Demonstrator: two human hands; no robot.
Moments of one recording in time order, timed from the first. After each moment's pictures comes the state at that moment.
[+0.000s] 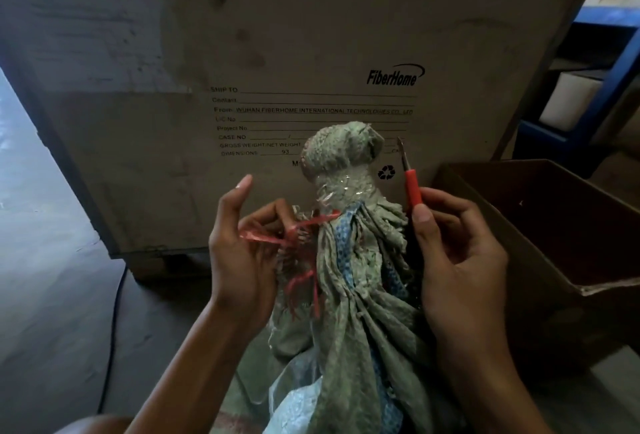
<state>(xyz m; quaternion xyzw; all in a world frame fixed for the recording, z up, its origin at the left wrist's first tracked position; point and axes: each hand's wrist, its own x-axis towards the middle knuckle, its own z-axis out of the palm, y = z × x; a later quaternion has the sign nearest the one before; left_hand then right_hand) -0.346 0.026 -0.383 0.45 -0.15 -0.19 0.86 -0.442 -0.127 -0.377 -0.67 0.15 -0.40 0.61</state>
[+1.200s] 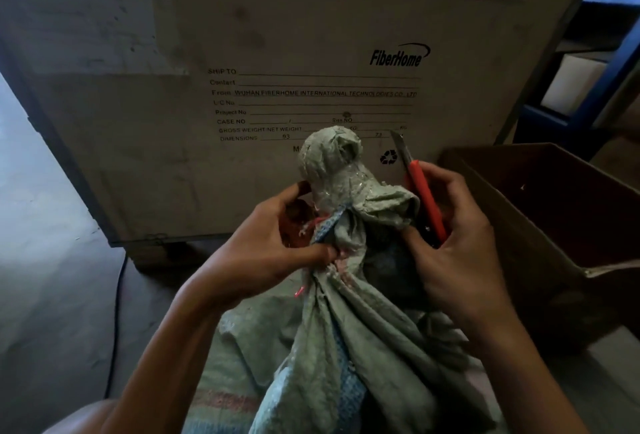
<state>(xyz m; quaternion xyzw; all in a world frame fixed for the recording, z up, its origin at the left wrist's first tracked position) -0.324 0.043 -0.389 0.74 -0.31 -0.20 0.57 -0.435 -0.146 -0.383 -0.81 0.09 -0.32 0.47</state>
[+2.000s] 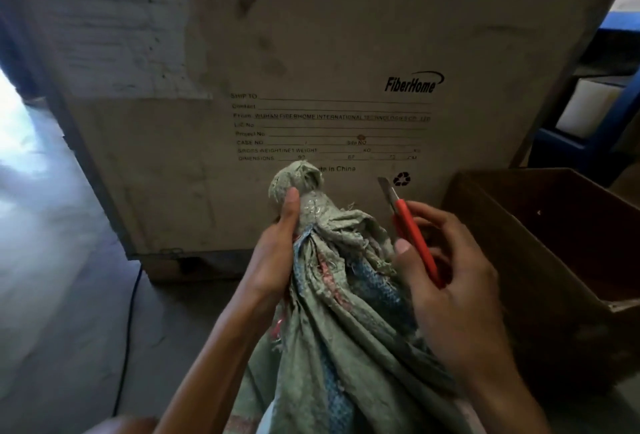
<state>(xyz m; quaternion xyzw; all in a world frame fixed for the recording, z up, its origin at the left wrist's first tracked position) -0.323 0.025 -0.397 0.66 -0.11 -0.18 0.72 -0.441 -0.117 -0.383 -0.80 0.11 -0.33 0.49</state>
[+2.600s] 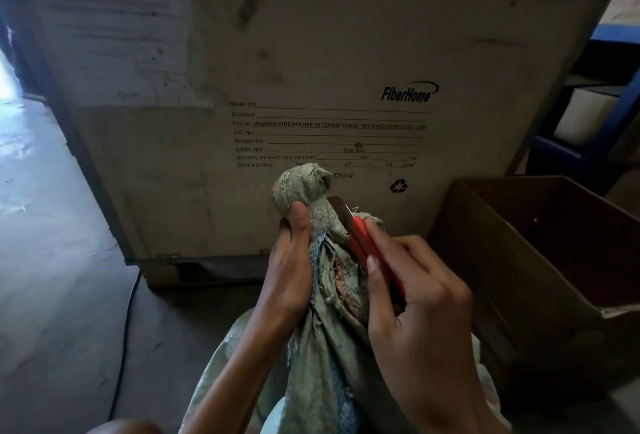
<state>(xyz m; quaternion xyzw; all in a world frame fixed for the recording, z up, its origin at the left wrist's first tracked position) -0.319 0.001 -0.420 0.62 -0.12 -0.10 0.77 -0.443 -0.085 -0.382 -0.87 0.04 -0.41 0.27</state>
